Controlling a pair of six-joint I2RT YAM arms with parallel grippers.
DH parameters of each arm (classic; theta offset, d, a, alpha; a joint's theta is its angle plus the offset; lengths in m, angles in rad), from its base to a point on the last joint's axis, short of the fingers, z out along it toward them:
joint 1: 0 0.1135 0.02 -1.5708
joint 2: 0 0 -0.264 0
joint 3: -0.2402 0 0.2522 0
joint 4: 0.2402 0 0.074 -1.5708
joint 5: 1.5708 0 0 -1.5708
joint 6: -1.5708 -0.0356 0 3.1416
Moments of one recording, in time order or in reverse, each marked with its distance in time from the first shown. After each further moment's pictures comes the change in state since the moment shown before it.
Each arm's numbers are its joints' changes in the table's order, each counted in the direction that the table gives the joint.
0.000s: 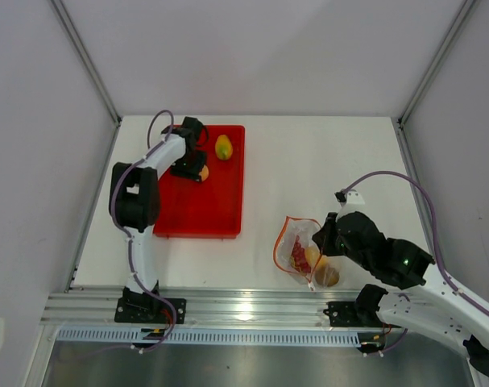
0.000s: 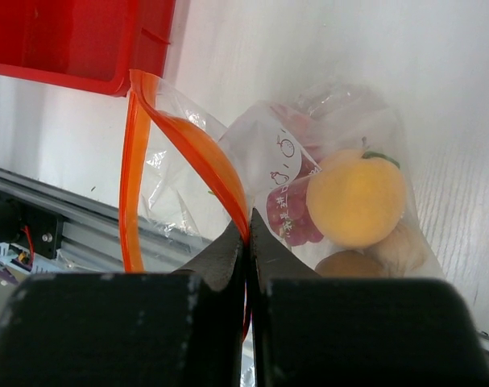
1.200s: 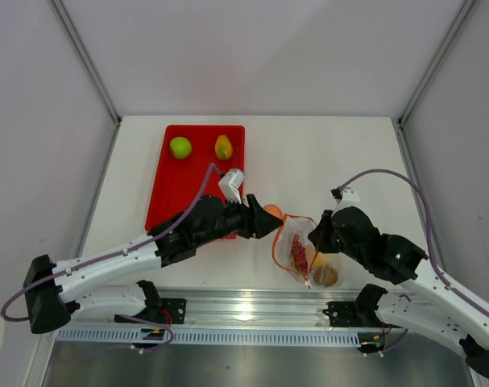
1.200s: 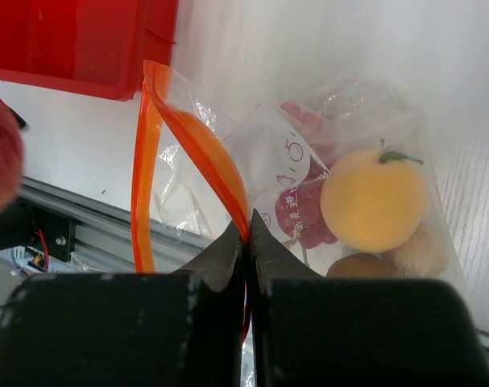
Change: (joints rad) left arm -0.813 -1.087 0.907 -0.895 0.115 -0.764; right arm -0.049 0.046 0.000 -0.038 -0.061 -0.013
